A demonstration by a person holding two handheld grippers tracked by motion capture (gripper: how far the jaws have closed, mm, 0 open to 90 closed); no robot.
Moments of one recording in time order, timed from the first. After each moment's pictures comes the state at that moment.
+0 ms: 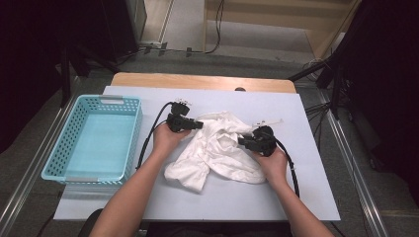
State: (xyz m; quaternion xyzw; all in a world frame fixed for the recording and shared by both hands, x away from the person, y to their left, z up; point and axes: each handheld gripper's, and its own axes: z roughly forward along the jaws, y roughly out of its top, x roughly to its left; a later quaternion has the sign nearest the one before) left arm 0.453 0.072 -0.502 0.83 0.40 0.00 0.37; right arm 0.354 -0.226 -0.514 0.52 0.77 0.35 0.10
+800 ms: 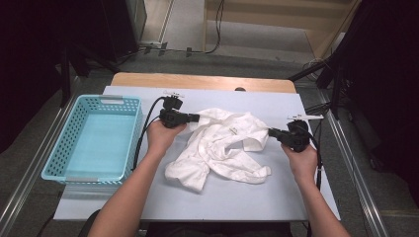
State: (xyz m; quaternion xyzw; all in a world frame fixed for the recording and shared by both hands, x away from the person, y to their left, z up) left arm 0.439 0.090 -0.457 0.80 0.42 -0.04 0.43; right arm 0.338 -0.311 -0.474 0.56 0.72 0.38 0.13
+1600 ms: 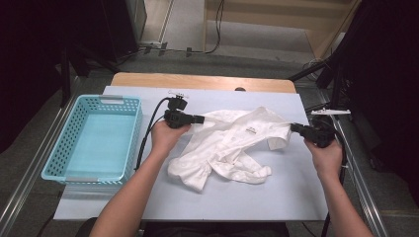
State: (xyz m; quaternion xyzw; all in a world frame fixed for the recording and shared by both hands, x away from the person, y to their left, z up) left arm 0.440 0.075 -0.456 0.80 0.42 -0.07 0.43; right arm 0.336 -0.370 -0.452 0.58 0.72 0.36 0.16
